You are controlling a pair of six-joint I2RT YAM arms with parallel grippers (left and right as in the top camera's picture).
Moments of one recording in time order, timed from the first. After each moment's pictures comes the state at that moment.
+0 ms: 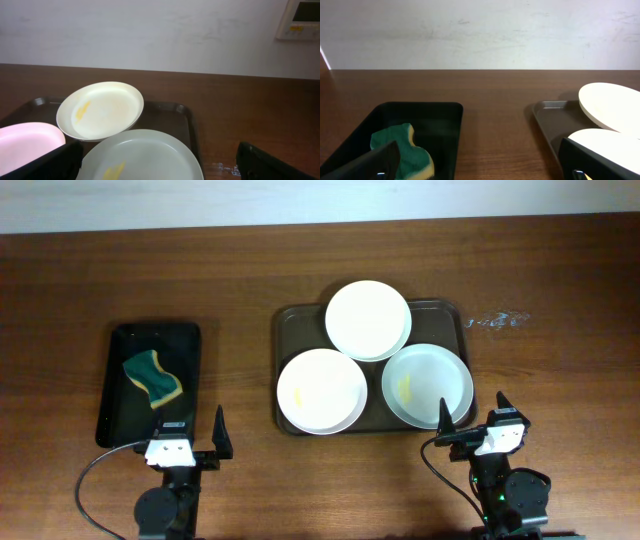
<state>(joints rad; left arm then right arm) -0.04 0.01 0.01 -0.08 -0.03 -0.02 0.07 0.01 0.01 -0.08 0.00 -0.01</state>
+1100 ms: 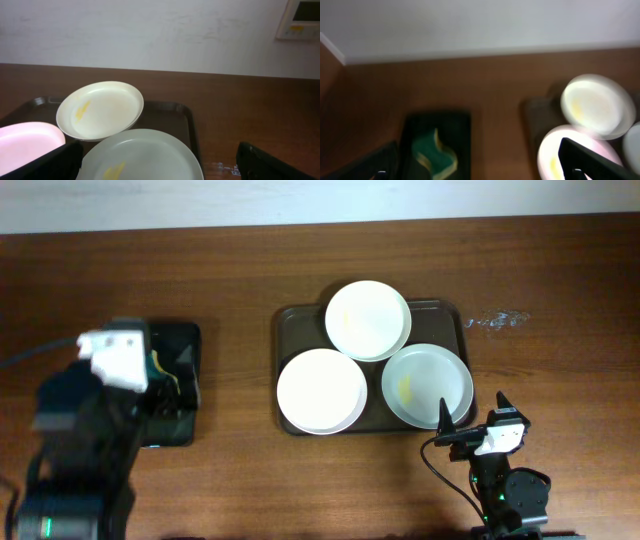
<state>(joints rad) -0.03 0.89 1.23 -0.86 -0.03 0.03 0.07 0.01 0.01 -0.08 0.00 -0.01</state>
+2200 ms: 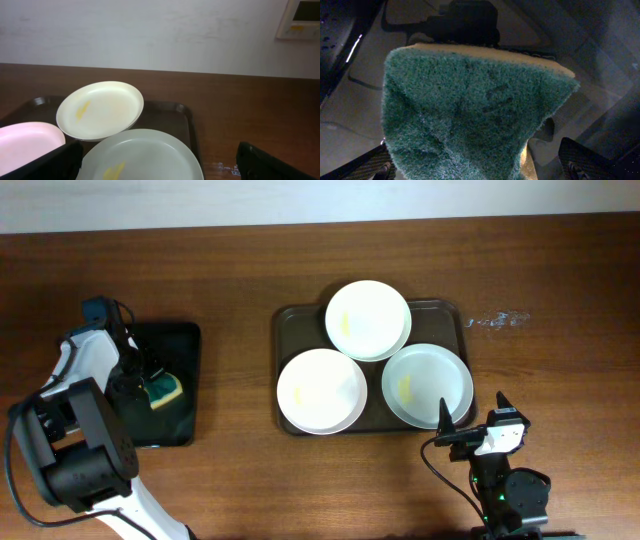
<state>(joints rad) 0.33 2.00 1.34 -0.77 0.05 -0.34 0.07 0.01 0.01 -0.08 0.00 -0.01</state>
